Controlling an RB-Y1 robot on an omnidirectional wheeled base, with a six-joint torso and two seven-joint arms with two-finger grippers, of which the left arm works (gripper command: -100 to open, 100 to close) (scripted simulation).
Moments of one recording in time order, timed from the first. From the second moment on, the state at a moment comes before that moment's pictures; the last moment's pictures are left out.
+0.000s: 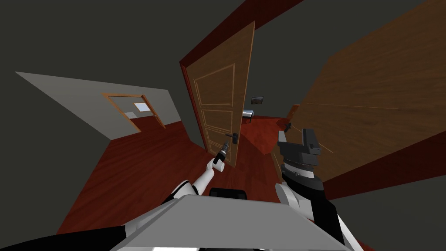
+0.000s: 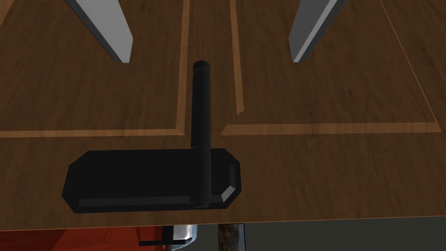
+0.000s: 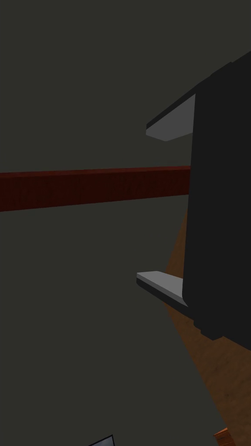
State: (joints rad) arm -0.38 0.00 -0.44 -0.88 0.33 -0.40 -0.14
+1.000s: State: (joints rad) arm -0.40 0.02 -0.44 -0.83 0.33 -0.40 -0.14
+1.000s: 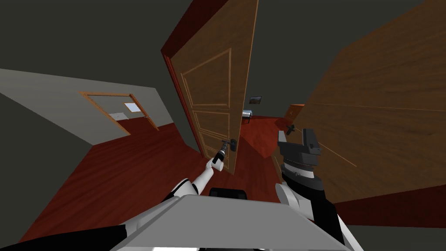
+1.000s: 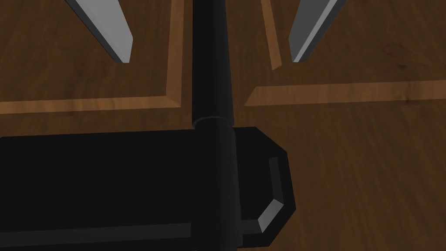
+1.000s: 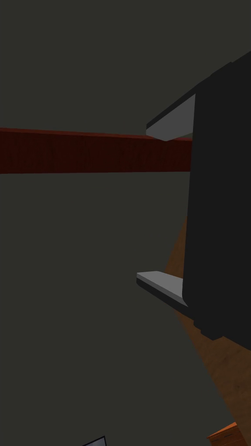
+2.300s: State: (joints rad) arm -0.42 0.03 -0.40 -0.80 0.34 -0.41 -0.14
